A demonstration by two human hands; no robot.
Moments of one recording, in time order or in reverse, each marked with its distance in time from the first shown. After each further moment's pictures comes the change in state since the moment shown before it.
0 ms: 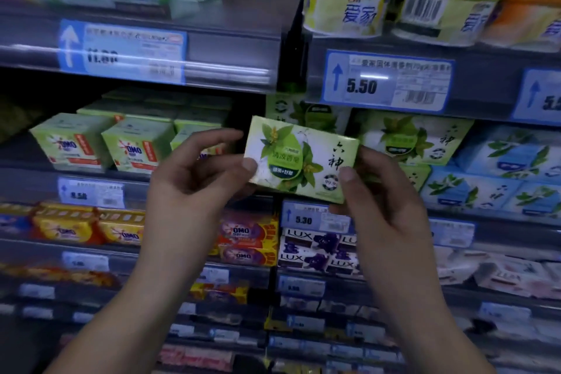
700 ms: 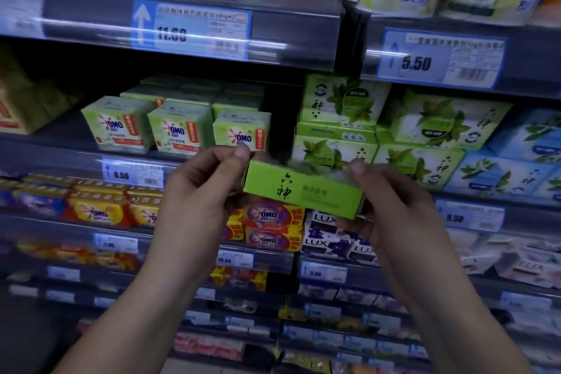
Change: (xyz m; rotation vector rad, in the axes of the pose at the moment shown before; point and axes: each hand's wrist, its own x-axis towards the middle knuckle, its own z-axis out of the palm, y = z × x) left_hand -0.014 -0.005 -0.046 -0.199 -0.030 -0.215; right_hand -0.019 -0.005 0.022 0.215 -0.084 0.249
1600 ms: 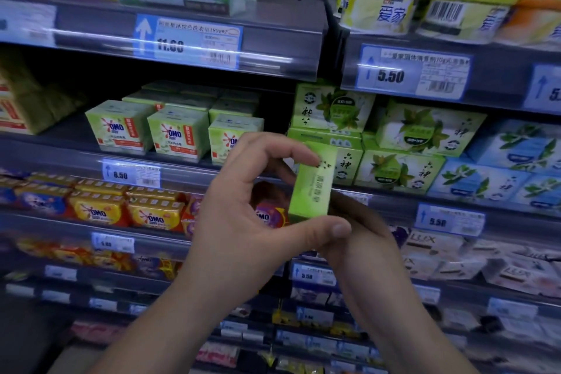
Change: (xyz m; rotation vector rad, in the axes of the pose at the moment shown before) left_hand -0.034 0.016 0.048 0.402 -0.263 0.476; right_hand -0.013 0.029 0.009 0.220 -0.115 0.100
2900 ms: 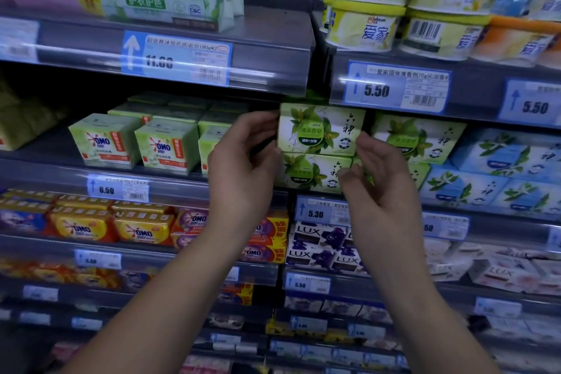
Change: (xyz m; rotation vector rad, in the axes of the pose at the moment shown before) left_hand 0.062 -0.063 0.014 0.045 0.267 -0.054; right_hand 0.028 -0.034 -0.013 -0.501 0.226 -0.408
